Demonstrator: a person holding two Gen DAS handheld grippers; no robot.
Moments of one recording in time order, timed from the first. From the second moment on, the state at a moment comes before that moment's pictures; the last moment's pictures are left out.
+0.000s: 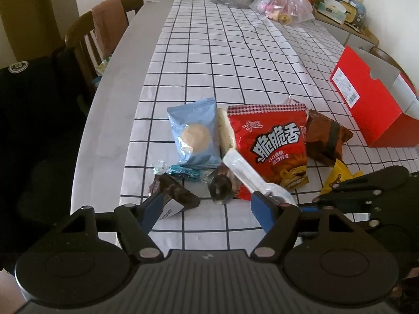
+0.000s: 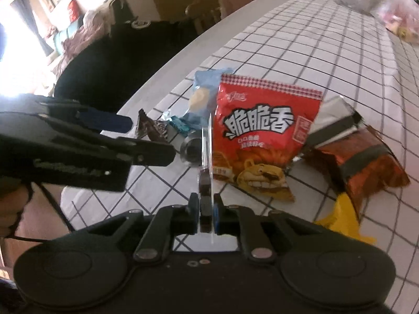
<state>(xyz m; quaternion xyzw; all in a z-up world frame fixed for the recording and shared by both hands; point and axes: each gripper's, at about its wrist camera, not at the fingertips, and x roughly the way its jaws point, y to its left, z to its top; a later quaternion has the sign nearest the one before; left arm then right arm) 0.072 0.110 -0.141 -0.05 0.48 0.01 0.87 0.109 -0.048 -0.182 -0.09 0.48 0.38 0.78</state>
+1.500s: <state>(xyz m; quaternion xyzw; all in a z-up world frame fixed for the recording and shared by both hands) 0.093 0.111 -0.137 -0.14 0.51 0.00 0.85 0.110 -0.152 -0.108 0.00 0.44 0.29 0.85</state>
